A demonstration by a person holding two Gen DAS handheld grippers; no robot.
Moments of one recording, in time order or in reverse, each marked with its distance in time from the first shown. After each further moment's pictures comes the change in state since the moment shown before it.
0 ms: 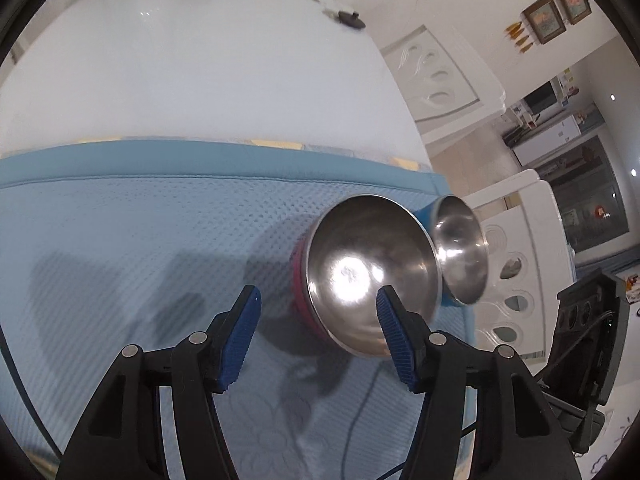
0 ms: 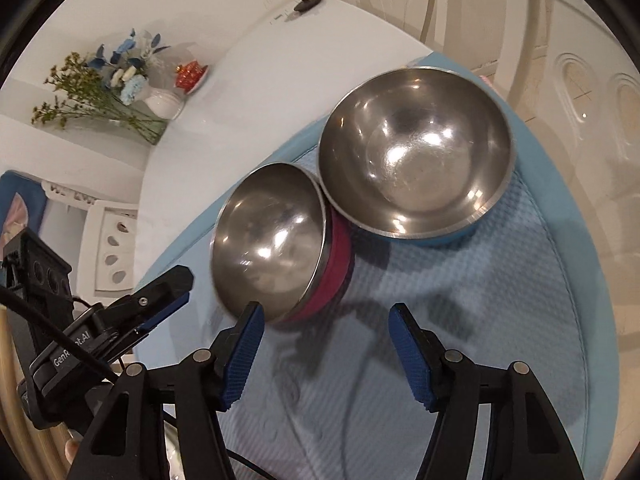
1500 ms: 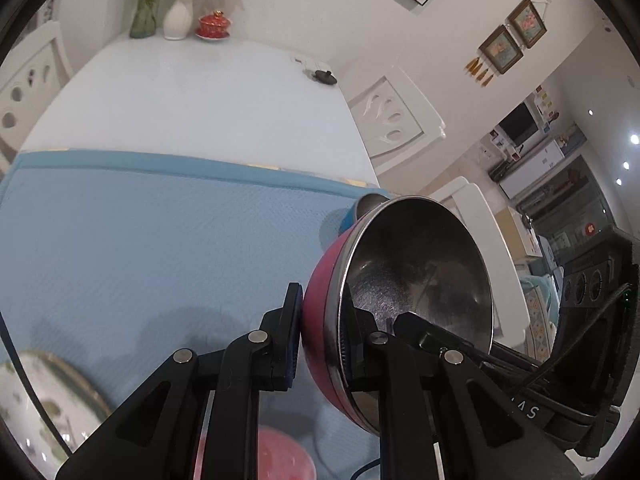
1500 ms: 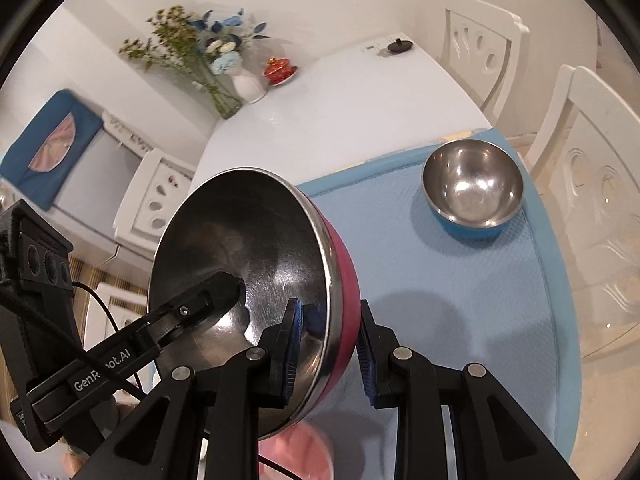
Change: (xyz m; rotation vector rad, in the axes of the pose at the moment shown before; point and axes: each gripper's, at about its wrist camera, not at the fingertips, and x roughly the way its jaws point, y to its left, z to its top) left arm -0.135 -0.046 -0.097 0.006 -0.212 -0.009; right arm -0.107 0.085 -0.081 -0.276 -0.082 0.014
